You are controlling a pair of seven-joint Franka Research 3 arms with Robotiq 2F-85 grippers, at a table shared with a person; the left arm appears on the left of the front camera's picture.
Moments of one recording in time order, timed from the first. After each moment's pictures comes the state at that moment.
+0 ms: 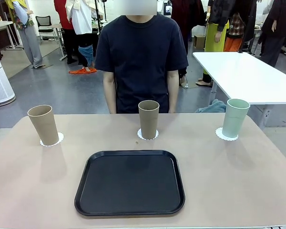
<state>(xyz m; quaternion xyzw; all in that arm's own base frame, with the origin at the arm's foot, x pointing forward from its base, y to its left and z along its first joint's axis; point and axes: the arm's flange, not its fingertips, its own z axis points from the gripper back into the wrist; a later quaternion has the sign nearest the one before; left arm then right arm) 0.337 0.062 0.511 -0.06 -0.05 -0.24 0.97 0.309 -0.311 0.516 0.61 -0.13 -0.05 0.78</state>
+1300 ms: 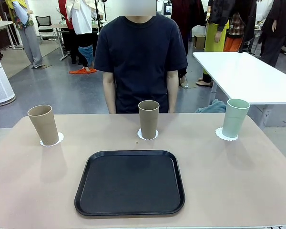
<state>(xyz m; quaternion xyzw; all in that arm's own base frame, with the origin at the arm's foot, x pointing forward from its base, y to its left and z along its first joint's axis) 0.278 0.202 0.474 -0.47 -0.20 -0.04 0.86 0.309 -0.311 0.516 0.61 -0.13 -0.05 0.78</state>
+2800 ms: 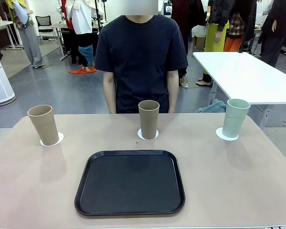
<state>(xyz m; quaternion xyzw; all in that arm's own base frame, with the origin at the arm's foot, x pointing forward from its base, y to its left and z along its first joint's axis) 0.235 0.278 0.474 -0.59 -0.12 -0.09 0.79 0.309 -0.311 0.516 0.61 -0.13 -0.05 0.78</state>
